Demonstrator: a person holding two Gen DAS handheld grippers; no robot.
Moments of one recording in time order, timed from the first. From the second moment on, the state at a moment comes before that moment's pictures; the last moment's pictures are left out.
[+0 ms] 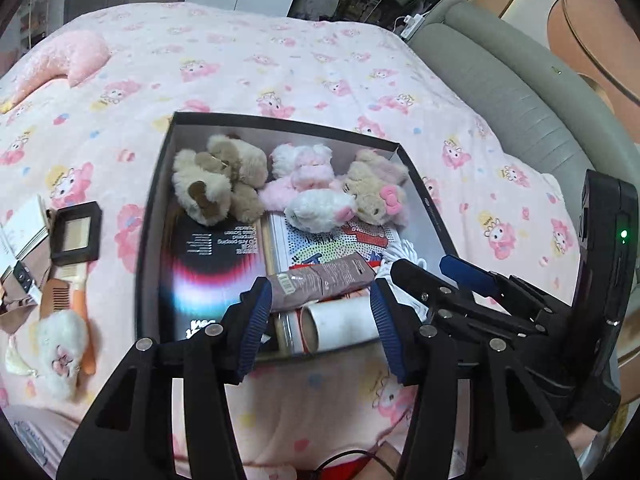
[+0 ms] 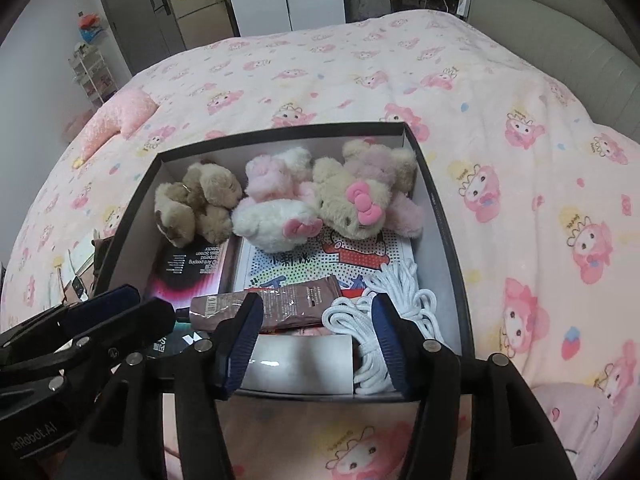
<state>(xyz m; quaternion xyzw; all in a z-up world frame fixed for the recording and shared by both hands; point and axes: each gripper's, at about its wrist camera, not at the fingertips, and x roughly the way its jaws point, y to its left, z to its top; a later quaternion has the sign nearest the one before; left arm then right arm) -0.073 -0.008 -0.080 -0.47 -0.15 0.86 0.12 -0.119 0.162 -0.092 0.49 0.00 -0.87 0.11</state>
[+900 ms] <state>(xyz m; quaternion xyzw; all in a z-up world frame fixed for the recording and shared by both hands) -0.014 -0.235 -0.142 -0.57 -0.25 0.77 -0.10 -0.021 -0.080 -0.114 0.51 0.11 -0.79 0.33</state>
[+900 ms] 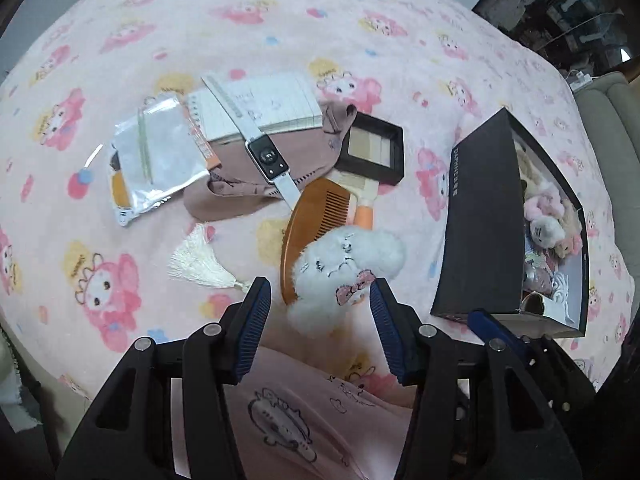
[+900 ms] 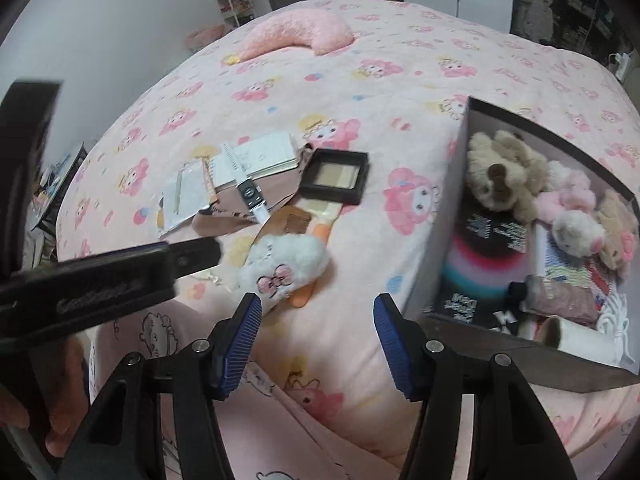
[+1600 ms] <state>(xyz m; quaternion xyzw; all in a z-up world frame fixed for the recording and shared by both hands) 0.019 -0.329 -0.171 -0.56 -0.29 0.77 -0.11 -0.047 -0.154 -0.176 0.61 0.06 -0.69 0.38</state>
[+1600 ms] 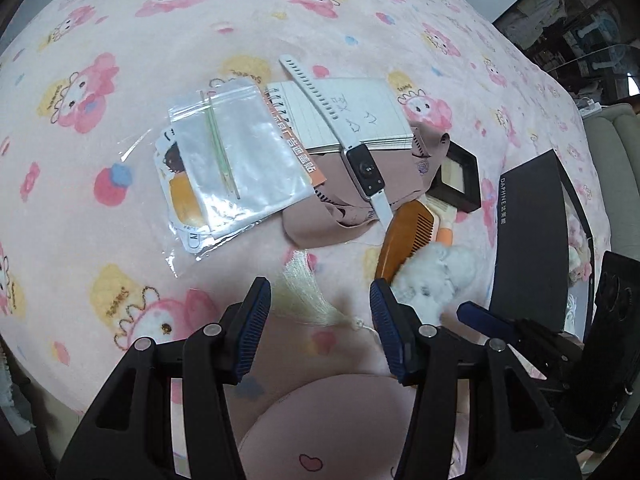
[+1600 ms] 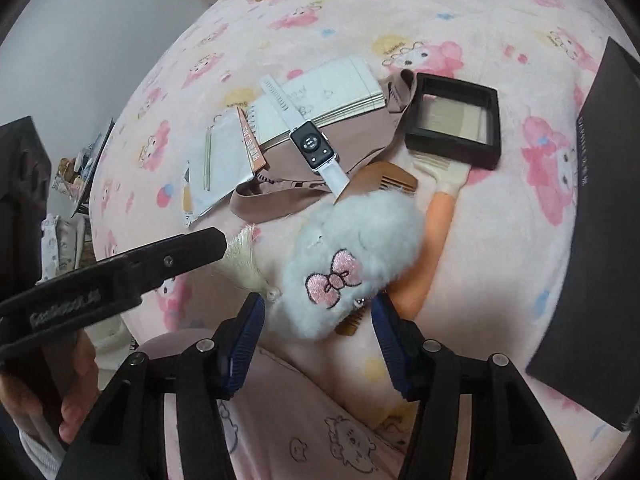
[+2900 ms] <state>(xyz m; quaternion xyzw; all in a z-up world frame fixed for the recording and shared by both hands) 0.030 -0.350 -0.184 -0.55 -0.30 0.78 -0.05 -0.075 -0.206 -0.196 0.60 0.07 -0.69 0.40</state>
